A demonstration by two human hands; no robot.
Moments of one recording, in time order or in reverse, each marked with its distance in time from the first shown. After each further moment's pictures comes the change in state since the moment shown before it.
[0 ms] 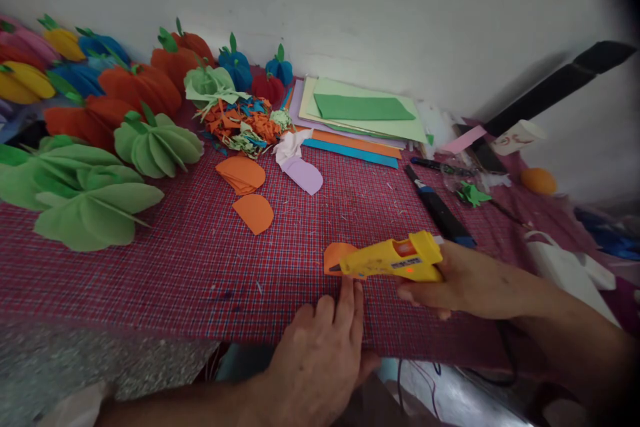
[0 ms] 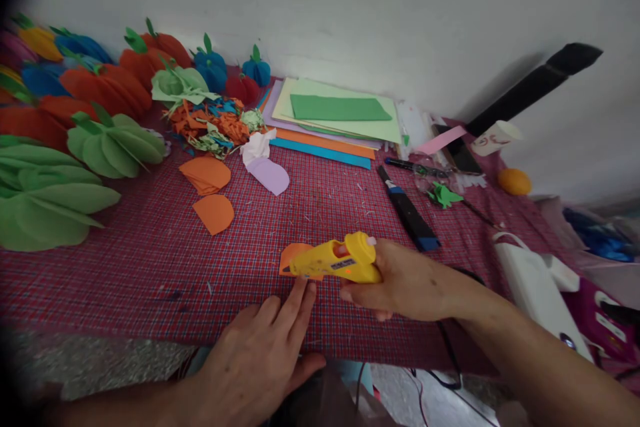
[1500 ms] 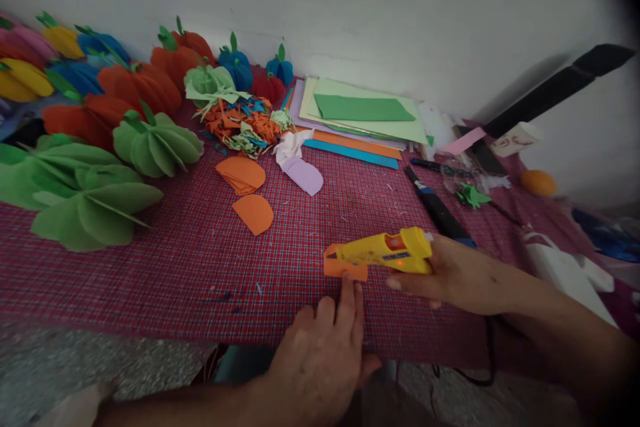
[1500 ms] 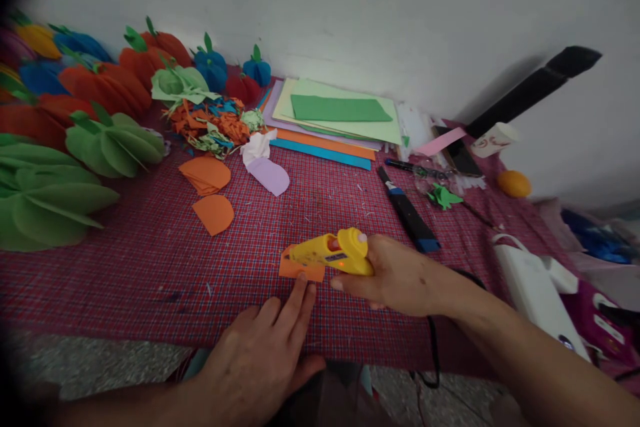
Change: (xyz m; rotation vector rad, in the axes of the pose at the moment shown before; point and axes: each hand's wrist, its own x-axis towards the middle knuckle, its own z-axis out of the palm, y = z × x) left_hand 0.002 0.001 0.002 0.079 0.056 0.009; right_hand 0.006 -0.001 0.000 -0.217 0.119 0.054
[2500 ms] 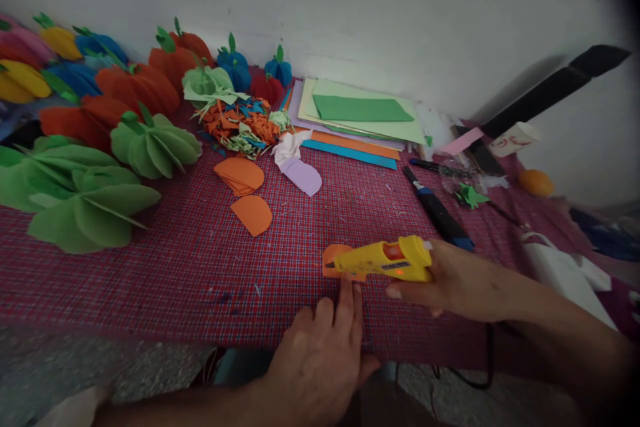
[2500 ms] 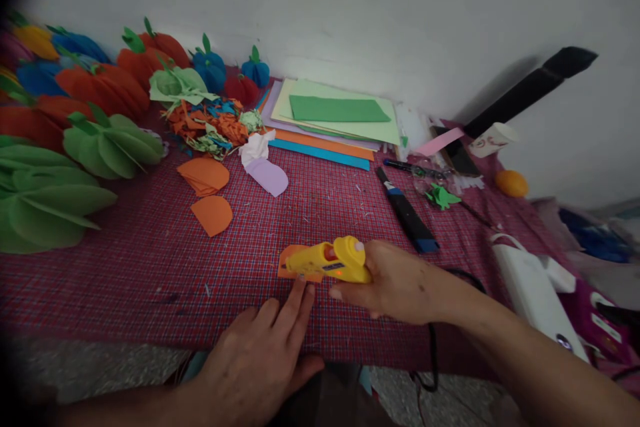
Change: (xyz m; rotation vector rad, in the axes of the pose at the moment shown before) left_hand -0.001 -0.002 -0.002 -0.012 -0.013 0.006; right_hand -0.003 -0.005 0.001 -0.023 -0.069 -0.002
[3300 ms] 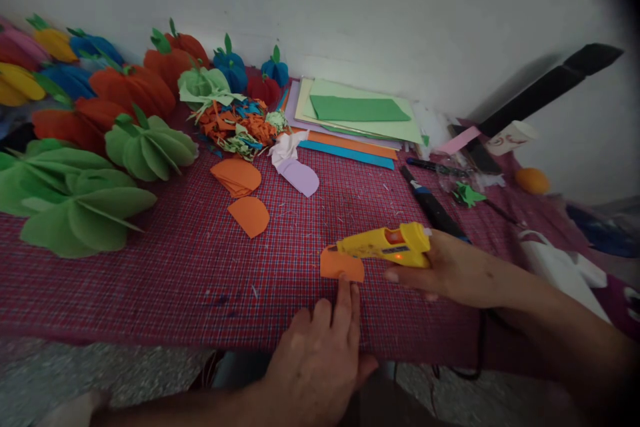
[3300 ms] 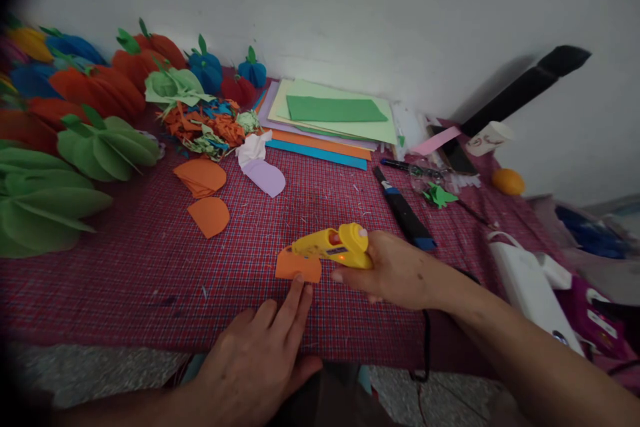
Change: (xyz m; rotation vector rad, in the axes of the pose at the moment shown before) left_hand 0.000 0.001 0.000 0.001 0.000 -0.008; right_hand 0.005 0.011 -0.004 0.088 0.127 0.031
